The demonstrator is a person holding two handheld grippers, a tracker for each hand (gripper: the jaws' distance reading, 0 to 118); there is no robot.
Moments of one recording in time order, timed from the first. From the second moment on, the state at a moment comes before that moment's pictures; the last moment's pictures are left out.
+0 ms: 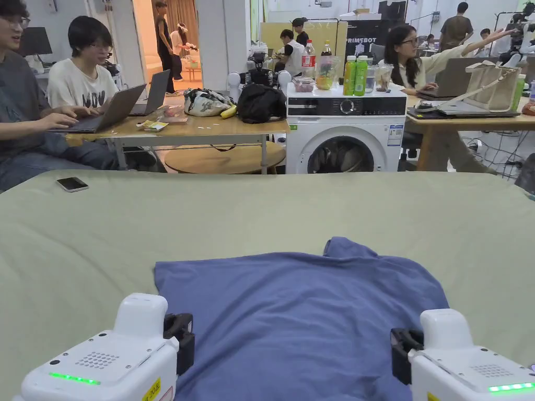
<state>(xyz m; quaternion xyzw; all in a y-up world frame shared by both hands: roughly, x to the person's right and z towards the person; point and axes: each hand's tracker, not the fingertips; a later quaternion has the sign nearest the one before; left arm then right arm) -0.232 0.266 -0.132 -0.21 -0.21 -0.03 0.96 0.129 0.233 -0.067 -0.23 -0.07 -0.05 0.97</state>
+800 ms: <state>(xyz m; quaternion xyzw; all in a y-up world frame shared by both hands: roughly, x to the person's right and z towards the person) -0.371 0.192 -0.114 -0.34 -0.15 0.05 0.93 0.152 0.230 -0.039 -0.27 -0.08 -0.07 0.96</state>
